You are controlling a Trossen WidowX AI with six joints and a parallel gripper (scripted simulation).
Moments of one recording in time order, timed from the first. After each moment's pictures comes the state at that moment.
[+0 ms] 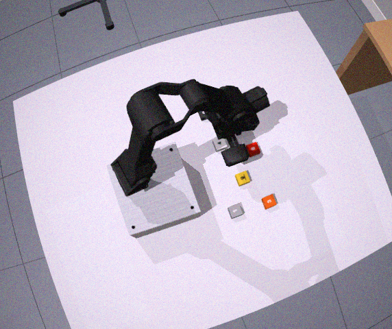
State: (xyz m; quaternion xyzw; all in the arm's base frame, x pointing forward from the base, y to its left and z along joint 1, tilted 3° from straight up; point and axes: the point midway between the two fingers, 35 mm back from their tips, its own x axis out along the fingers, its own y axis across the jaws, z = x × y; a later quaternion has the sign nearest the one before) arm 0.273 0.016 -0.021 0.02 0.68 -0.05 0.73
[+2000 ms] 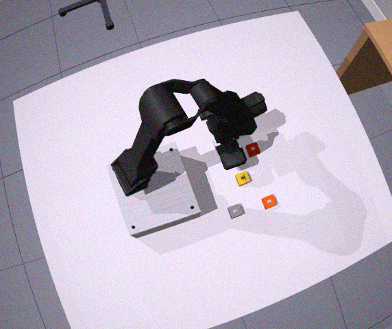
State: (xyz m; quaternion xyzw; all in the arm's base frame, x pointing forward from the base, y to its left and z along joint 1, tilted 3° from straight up) arm 0.272 0.014 -0.049 0.02 0.69 -0.05 0.72
